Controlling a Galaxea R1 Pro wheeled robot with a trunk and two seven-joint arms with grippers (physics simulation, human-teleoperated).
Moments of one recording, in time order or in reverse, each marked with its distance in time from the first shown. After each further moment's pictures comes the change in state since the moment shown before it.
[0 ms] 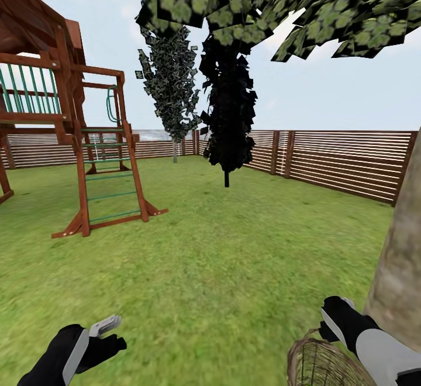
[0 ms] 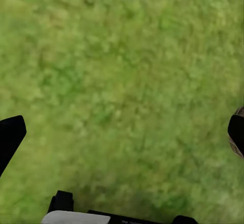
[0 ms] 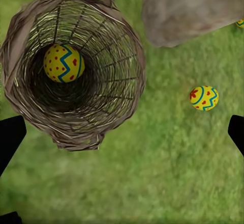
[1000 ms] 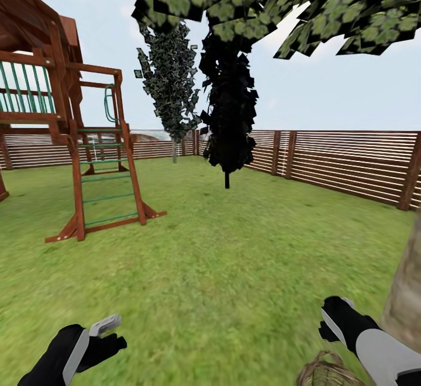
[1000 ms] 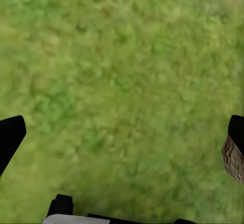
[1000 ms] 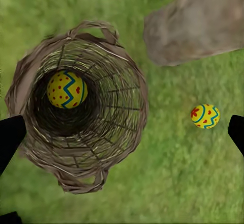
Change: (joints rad) left arm 0.000 -0.001 0.000 0.000 0.000 -0.014 0.000; right arm 0.000 0.000 0.000 0.000 0.000 0.000 -0.001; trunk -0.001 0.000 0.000
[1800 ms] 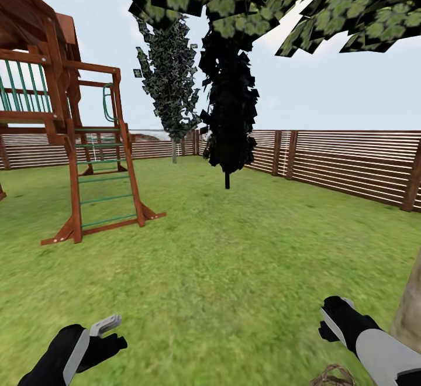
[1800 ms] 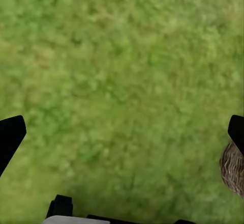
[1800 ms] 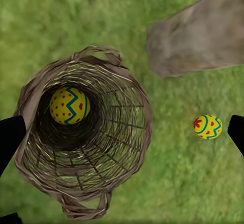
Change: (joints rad) left arm 0.000 -0.002 0.000 0.000 0.000 0.001 0.000; right arm 0.000 0.000 -0.002 0.000 -0.001 0.000 0.000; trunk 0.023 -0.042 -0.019
